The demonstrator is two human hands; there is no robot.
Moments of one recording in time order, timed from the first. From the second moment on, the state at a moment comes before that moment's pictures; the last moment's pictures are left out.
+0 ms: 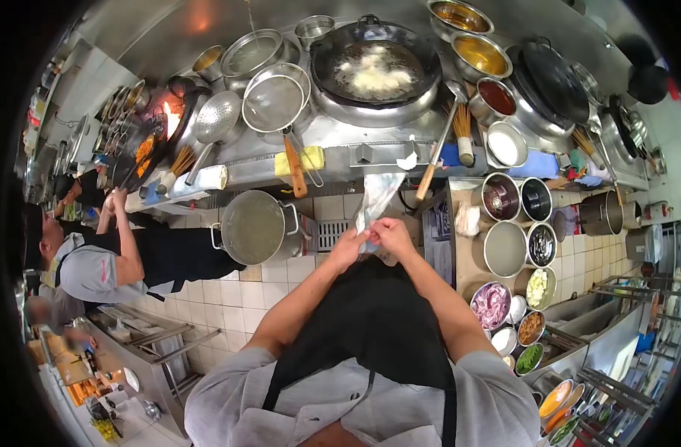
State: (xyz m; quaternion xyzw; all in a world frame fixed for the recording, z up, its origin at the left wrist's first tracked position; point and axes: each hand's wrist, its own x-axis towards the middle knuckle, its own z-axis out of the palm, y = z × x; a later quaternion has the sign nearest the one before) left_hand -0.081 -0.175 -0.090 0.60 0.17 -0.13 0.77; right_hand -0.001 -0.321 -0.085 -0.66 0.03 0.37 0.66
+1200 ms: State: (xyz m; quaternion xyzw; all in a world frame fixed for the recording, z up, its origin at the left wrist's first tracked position) left_hand -0.244 -0.128 -0.239 0.64 0.48 -0.14 0.58; right_hand 0.142 -0.186 0.029 -0.32 0.01 0.54 0.78
